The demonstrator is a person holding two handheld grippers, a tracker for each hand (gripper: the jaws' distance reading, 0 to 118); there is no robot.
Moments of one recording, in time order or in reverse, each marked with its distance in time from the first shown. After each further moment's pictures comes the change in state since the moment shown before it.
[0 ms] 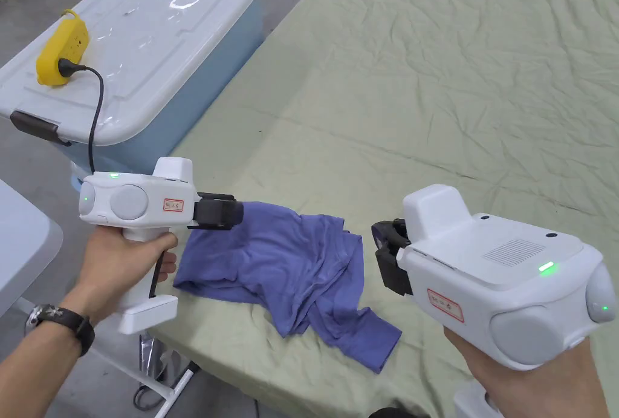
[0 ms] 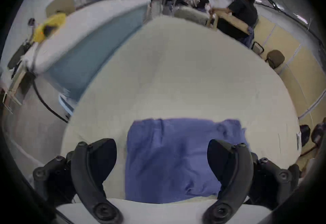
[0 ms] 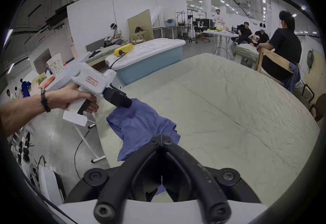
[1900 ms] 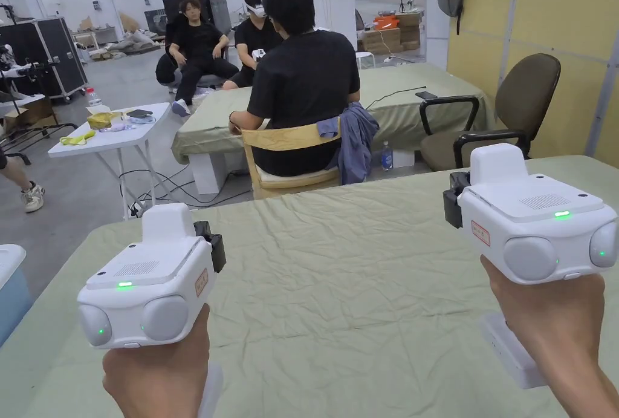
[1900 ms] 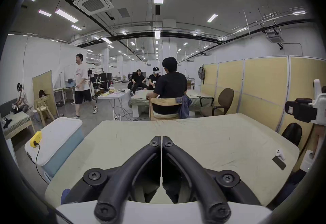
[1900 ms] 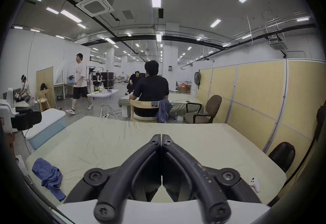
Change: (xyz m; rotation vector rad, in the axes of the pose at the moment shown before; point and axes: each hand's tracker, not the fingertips) left arm 0.434 0.013 0.239 0.700 -0.193 -0.274; right arm 0.185 -0.073 0.403 0.475 -0.917 -0.279
